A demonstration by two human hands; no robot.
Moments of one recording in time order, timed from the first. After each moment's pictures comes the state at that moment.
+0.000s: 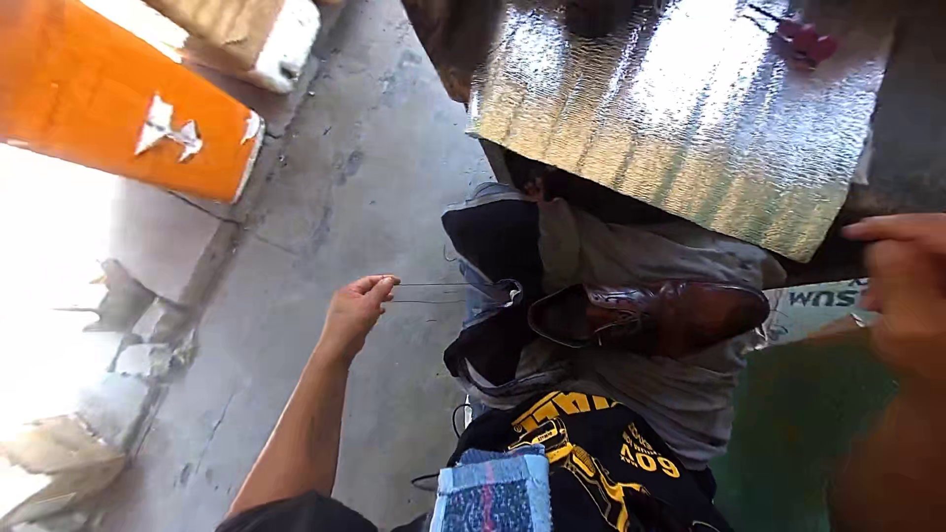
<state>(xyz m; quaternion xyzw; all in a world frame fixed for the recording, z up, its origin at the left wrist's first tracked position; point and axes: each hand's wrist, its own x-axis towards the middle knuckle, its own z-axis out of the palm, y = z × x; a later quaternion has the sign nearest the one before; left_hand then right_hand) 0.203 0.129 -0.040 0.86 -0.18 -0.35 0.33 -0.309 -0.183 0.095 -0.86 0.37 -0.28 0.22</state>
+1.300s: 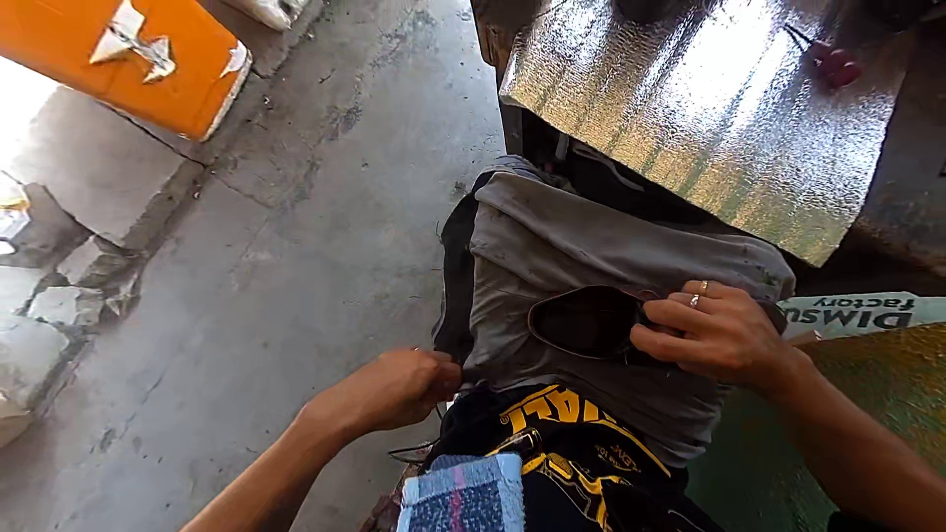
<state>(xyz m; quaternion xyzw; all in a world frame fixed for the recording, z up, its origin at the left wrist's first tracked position) 0.092 0.174 0.028 0.61 -0.65 -0.44 0.01 -0.204 -0.123 0.073 -0.97 -0.11 -0.18 0.13</state>
